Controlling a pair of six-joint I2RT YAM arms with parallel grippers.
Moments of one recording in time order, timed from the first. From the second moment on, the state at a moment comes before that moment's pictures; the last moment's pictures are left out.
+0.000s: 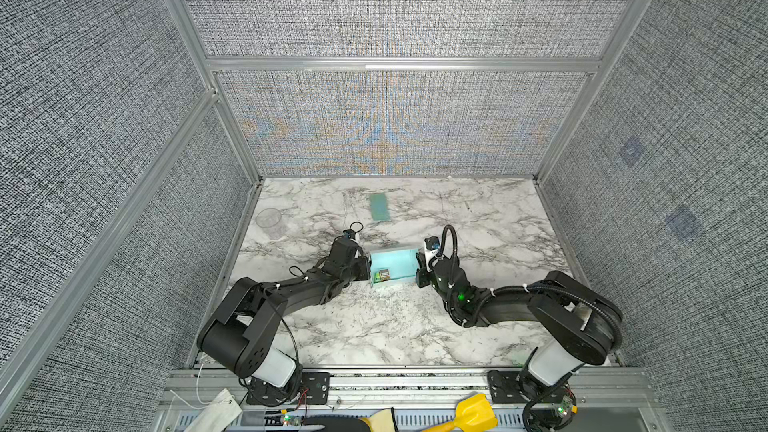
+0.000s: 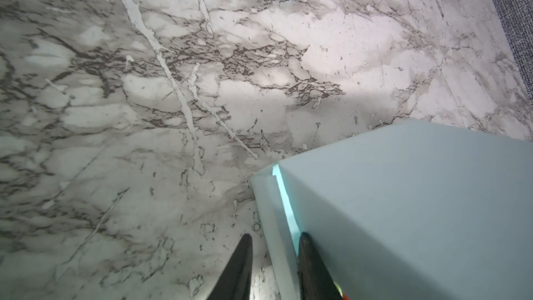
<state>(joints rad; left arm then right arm) -0.55 1.52 0.60 0.16 0.08 -0.52 0.83 1.64 0.52 0.76 0.36 0.22</state>
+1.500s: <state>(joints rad) -0.55 1.29 0.54 0.02 0.00 -0.61 0.86 1.69 0.42 0.93 0.35 0.18</state>
